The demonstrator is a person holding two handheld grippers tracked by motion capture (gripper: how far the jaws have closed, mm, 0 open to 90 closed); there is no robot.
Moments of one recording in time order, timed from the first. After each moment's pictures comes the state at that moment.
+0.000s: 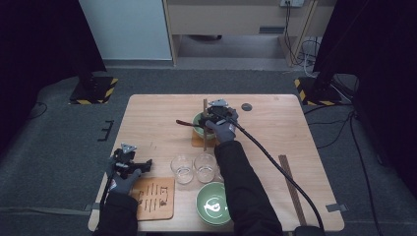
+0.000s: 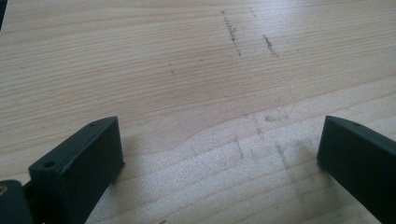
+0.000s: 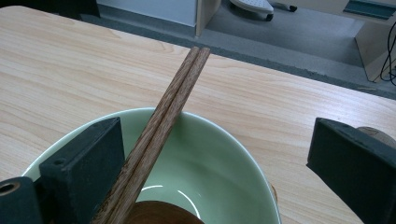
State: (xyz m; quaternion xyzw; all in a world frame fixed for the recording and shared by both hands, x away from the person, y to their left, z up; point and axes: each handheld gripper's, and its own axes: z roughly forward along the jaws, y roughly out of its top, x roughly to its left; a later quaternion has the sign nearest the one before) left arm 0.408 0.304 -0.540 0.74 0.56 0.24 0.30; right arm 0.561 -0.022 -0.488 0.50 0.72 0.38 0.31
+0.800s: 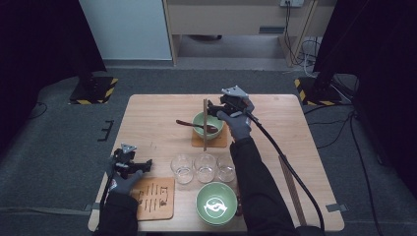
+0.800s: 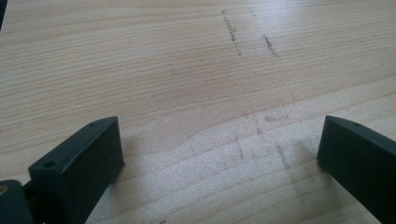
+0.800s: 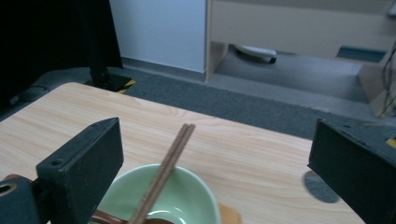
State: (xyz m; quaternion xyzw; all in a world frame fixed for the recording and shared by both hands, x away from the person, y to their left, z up) left arm 0.408 0.304 -0.540 0.74 0.56 0.24 0.30; right arm 0.525 -0.063 -0.405 0.47 0.68 0.47 0.32
